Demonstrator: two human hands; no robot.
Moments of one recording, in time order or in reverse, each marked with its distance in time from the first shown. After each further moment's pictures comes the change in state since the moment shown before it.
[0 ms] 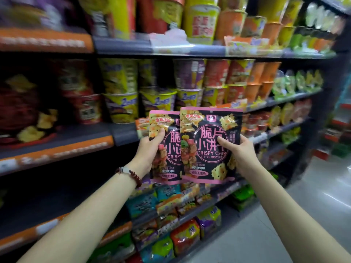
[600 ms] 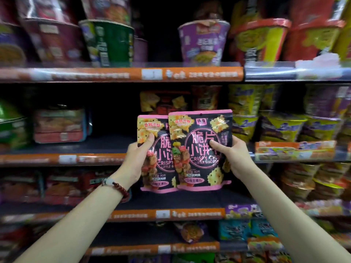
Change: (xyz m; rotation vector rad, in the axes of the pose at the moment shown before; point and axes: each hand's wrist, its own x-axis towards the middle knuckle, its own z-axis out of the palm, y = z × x) left_hand -0.115 0.087 -0.299 0.092 0.518 0.163; right_hand -0.051 -0.018 0.326 0.153 -0.565 -0.014
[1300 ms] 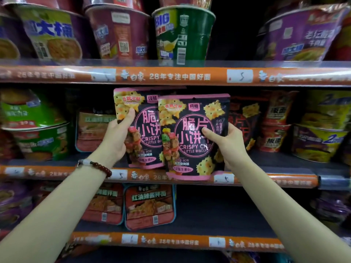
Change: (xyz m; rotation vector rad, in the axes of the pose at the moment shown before) left_hand 0.131 0.047 -0.216 -0.140 0.120 0.056; right_hand 0.075 0.017 0.223 -0.007 -0.018 -0.158
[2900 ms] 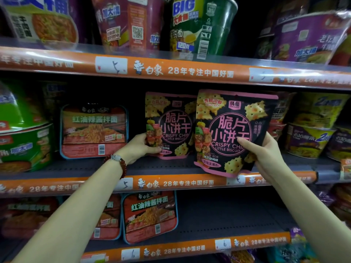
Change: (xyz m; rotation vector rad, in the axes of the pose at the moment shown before) left_hand 0.097 -0.084 -0.012 0.480 -0.516 -0.022; right_hand -0.016 0.008 -0.035 -0.079 0.112 -0.070
